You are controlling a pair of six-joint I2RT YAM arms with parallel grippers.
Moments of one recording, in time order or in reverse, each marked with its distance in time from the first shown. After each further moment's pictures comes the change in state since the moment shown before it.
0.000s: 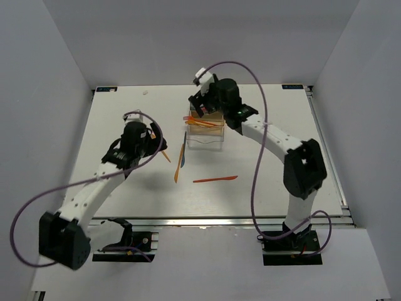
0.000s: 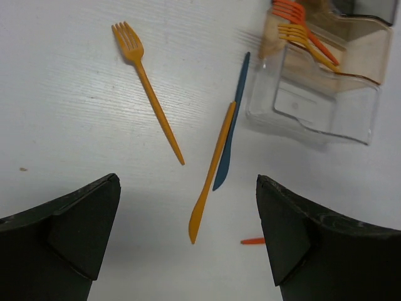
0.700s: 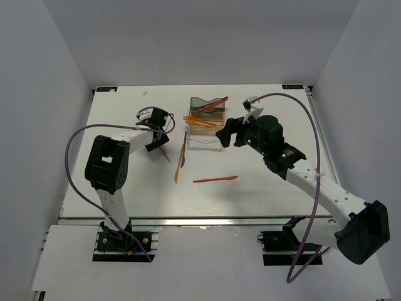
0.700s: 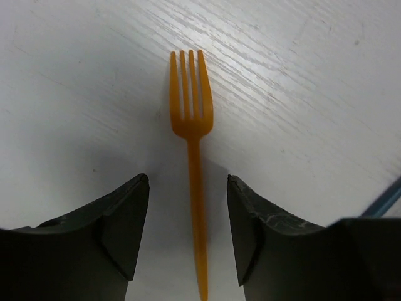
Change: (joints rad) left arm 0.046 0.846 0.397 -0.032 -0.227 -0.230; right arm -0.002 -0.764 -0.662 -0.090 0.090 0.658
